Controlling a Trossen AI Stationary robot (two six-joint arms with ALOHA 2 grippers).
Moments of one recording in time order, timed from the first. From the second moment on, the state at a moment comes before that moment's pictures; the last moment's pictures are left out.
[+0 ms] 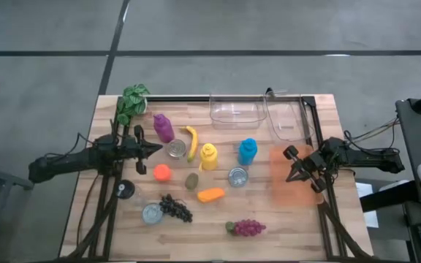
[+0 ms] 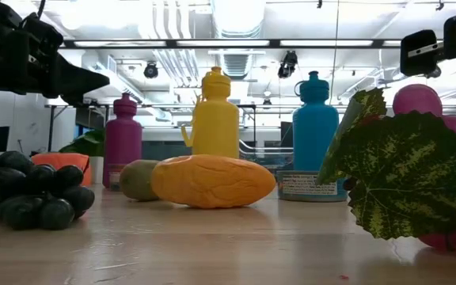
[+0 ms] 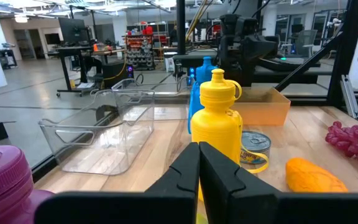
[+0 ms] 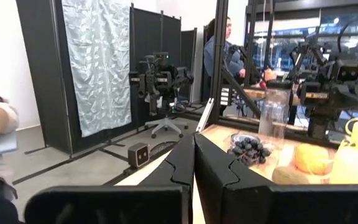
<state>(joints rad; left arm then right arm) 0.19 0.04 0.00 0.02 0.03 0.05 -0.01 0.00 0.01 0.15 -0.60 0.09</state>
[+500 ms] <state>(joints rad) 0.19 0.04 0.00 0.02 0.03 0.05 -0.01 0.00 0.01 0.47 -0.60 0.12</state>
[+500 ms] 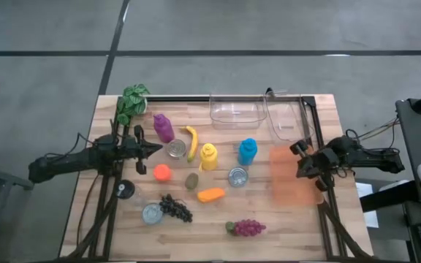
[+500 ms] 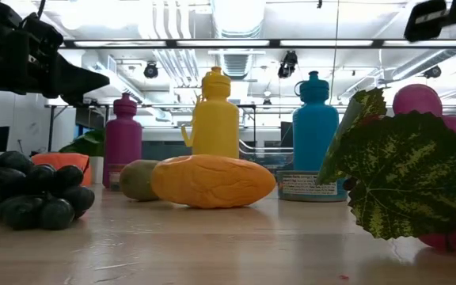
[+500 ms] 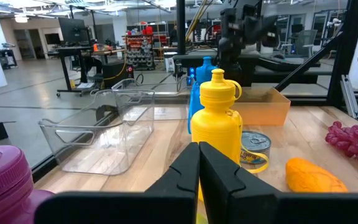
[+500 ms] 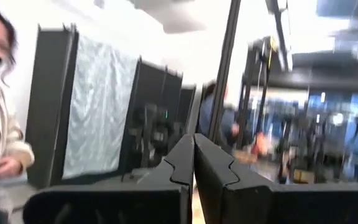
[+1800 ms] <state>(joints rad) 0.19 0.04 0.00 0.02 0.03 0.05 -0.01 0.64 0.64 -0.24 -0.15 0.01</state>
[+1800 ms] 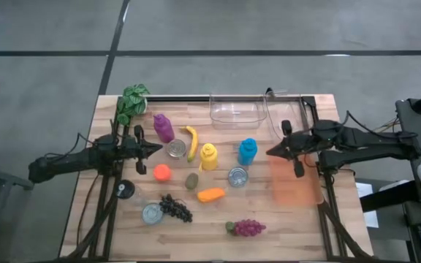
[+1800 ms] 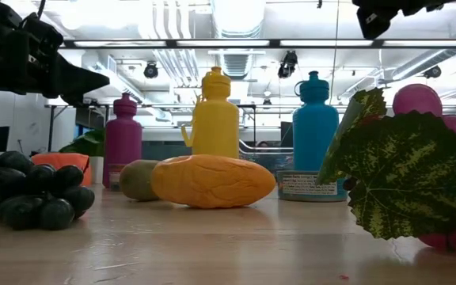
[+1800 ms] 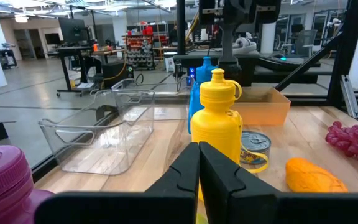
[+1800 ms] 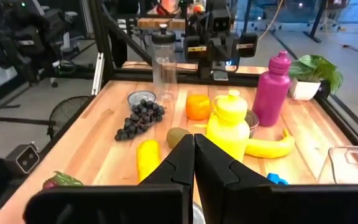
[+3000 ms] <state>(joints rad) 0.19 0.04 0.00 0.02 0.03 0.05 -0.01 0.80 0.67 -0.23 -0.16 -0.03</state>
